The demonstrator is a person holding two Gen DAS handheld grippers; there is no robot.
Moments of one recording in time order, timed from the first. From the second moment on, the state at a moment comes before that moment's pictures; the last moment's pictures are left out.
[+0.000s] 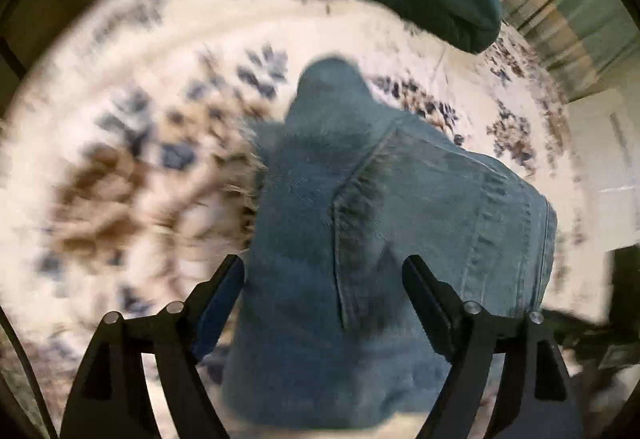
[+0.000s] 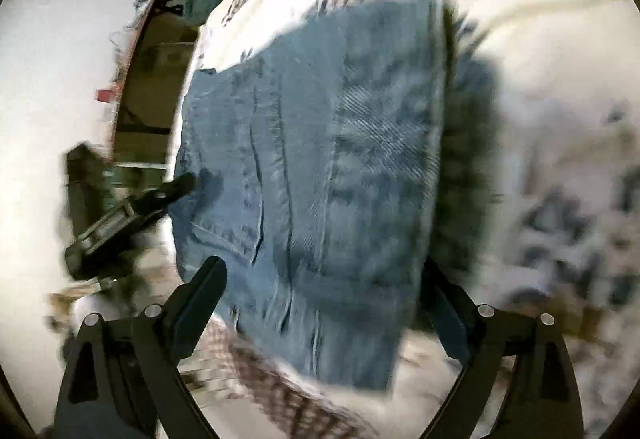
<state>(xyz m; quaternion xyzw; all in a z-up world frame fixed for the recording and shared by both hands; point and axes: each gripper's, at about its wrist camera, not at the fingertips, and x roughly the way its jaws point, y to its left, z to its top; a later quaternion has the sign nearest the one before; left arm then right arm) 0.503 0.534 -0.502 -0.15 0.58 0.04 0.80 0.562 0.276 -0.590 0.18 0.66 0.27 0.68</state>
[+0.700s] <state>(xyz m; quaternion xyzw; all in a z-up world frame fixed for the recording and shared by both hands) 0.294 0.344 -0.206 -0.08 0.44 0.13 0.89 0.338 0.137 -0.213 -0.04 0.51 0.14 0.85</state>
